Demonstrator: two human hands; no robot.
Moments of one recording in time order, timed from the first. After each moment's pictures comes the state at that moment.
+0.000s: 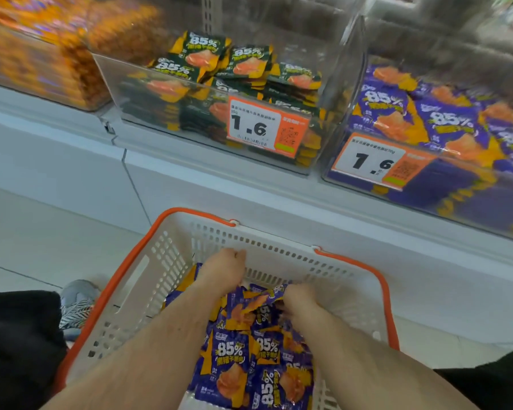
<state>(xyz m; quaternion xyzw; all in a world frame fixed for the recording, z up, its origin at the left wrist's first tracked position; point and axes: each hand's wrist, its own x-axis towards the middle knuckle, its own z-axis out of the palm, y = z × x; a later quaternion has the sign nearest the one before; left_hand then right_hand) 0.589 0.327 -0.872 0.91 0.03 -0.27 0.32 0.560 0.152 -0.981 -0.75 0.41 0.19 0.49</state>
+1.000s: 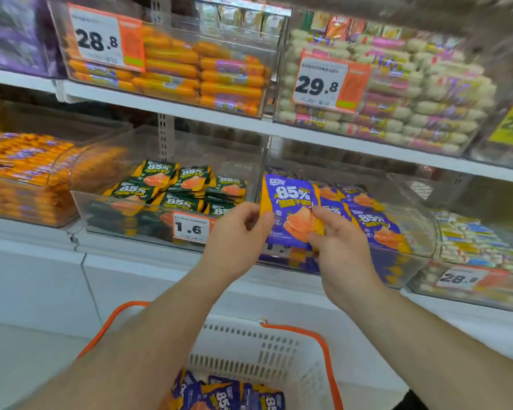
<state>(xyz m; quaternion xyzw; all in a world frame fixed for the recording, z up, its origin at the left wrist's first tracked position) 0.593 0.248 -0.648 0.80 -0.17 0.10 0.57 0.543 0.100 -0.637 -0.67 0.13 -0.21 0.70</state>
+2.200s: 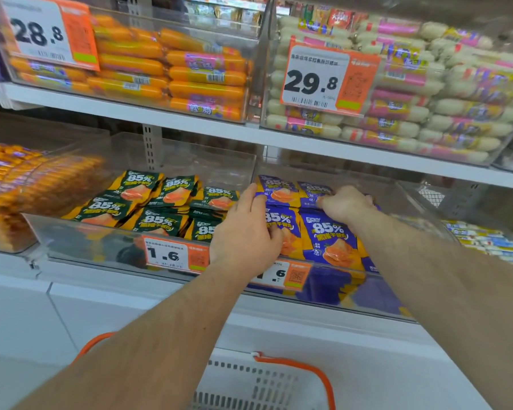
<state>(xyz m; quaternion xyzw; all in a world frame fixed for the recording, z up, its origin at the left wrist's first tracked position) 0.666 0.189 -0.651 0.92 -0.19 0.19 0.28 0.710 -0.017 -0.609 -0.93 0.30 -0.09 0.19</state>
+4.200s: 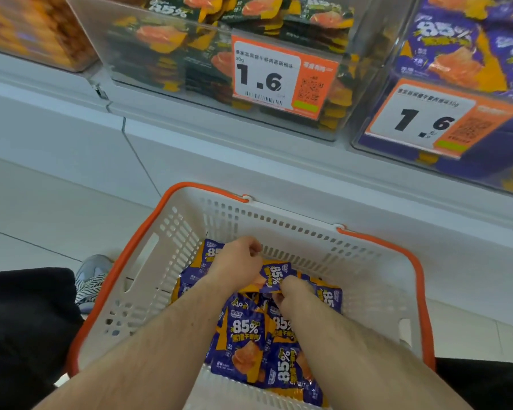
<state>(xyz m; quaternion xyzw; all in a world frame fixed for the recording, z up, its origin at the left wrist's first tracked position) 0.578 0.328 -0.910 0.89 0.03 -0.25 0.38 0.562 0.199 -0.996 -0.48 0.63 0.19 0.58</state>
